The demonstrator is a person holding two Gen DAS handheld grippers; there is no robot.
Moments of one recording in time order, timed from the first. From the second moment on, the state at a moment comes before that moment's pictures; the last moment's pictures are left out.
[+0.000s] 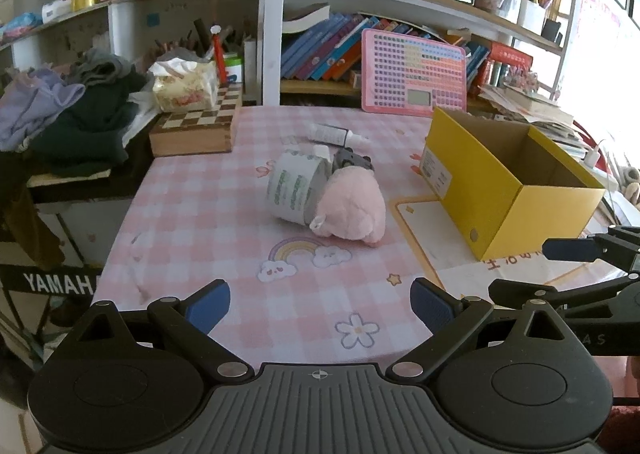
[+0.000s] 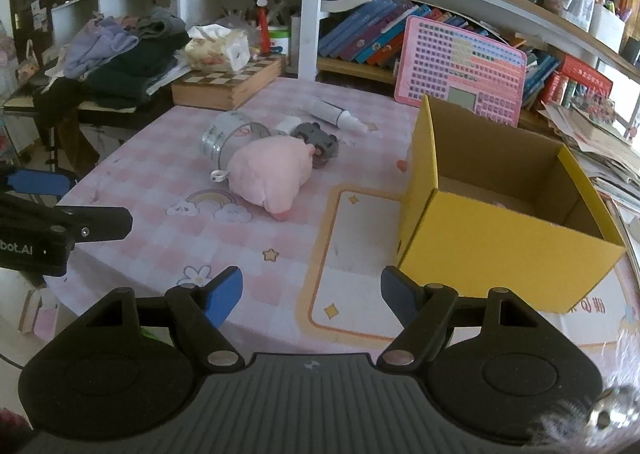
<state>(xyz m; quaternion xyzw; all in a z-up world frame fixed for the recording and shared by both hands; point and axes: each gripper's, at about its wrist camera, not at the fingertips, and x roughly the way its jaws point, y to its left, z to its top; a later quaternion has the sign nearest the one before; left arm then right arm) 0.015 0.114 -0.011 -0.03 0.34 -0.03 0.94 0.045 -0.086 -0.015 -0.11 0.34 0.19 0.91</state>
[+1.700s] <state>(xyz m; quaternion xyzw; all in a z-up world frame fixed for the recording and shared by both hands) 0.229 0.133 -0.051 -0.02 0.42 -0.08 0.91 0.237 0.008 -0.067 -0.10 0.40 0.32 0.86</state>
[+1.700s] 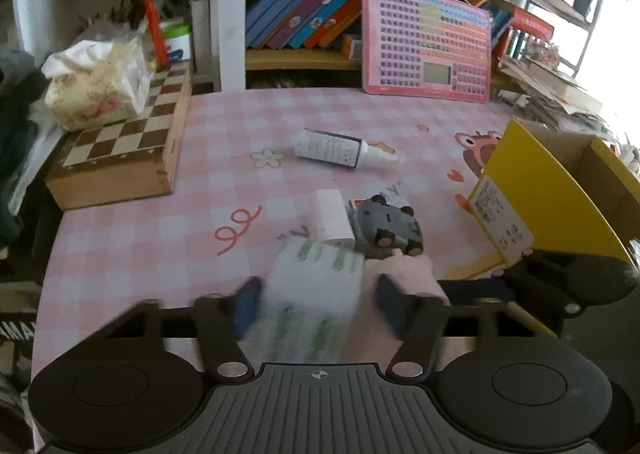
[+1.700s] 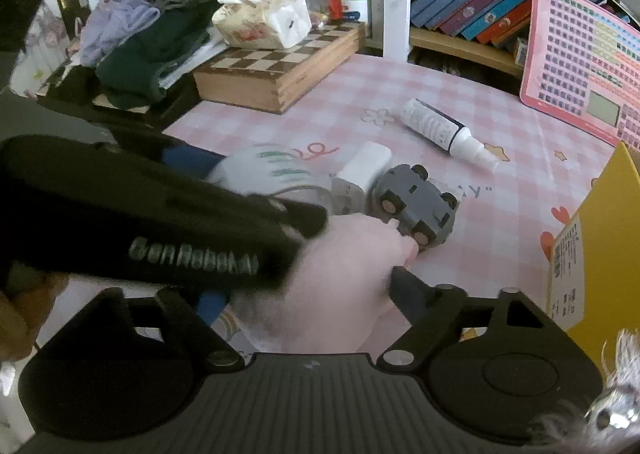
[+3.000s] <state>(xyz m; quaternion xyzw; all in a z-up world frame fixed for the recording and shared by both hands) 0.093 0.154 0.017 -0.17 0.33 -0.05 0.93 0.131 -0.054 -0.003 -0.09 0.36 0.32 0.87</state>
